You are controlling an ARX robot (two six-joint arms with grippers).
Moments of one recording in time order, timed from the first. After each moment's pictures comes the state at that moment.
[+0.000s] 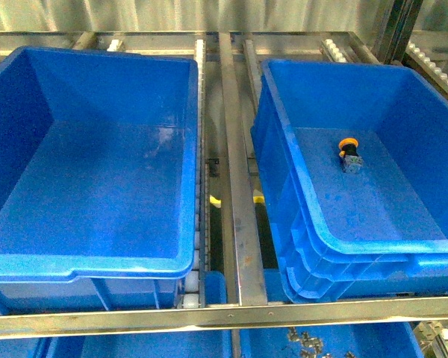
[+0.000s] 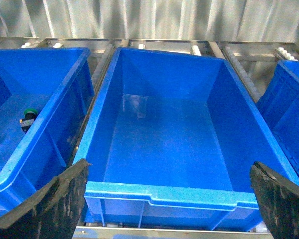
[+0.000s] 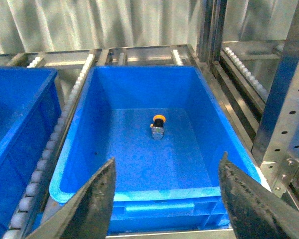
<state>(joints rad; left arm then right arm) 0.00 0.01 0.02 0.00 0.00 0.00 0.00 0.00 0.02 0.00 0.00 0.00</state>
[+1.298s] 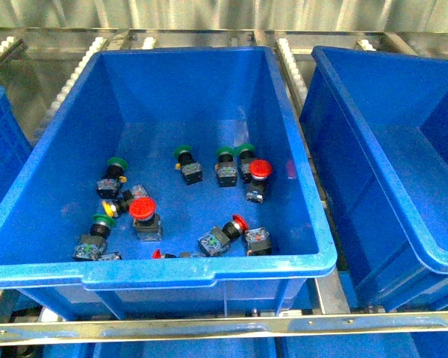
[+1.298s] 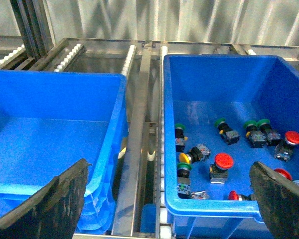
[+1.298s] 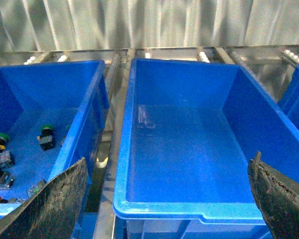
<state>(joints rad) 0.00 0.01 0.02 0.00 -0.01 0.00 0.00 0.00 0.02 0.00 -0.01 0.00</state>
